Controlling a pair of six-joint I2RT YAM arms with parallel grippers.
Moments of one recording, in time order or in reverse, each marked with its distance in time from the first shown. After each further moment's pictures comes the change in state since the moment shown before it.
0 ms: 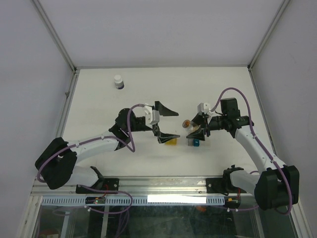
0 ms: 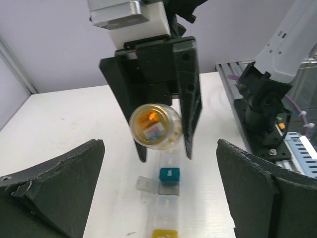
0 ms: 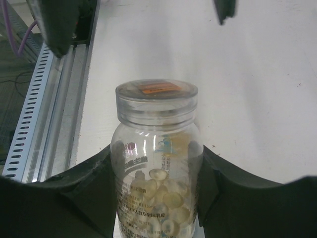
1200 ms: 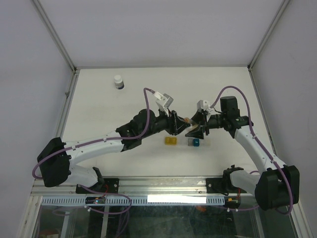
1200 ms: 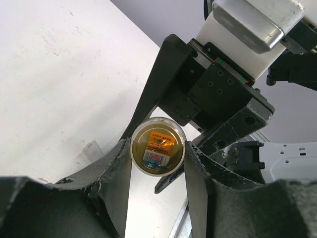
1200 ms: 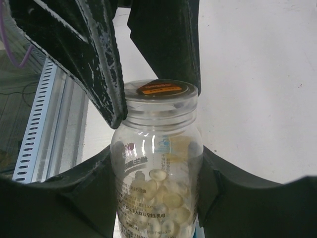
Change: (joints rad) left arm -0.221 0.041 0.259 -0.520 -0.678 -0.555; right arm 0.013 -0.001 0.000 0.079 0.006 0.130
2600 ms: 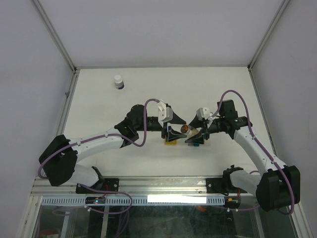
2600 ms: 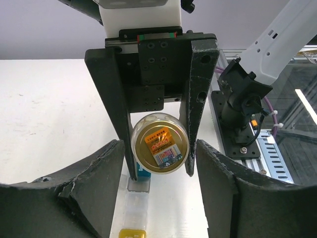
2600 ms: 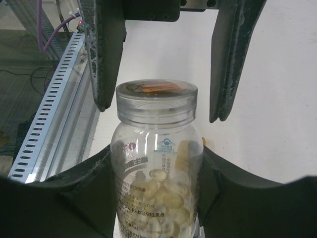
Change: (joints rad) left arm 0.137 0.036 -0.080 0.236 0.640 0.526; right arm 0.035 -0.008 -0.005 -0.145 -0.090 -0.252
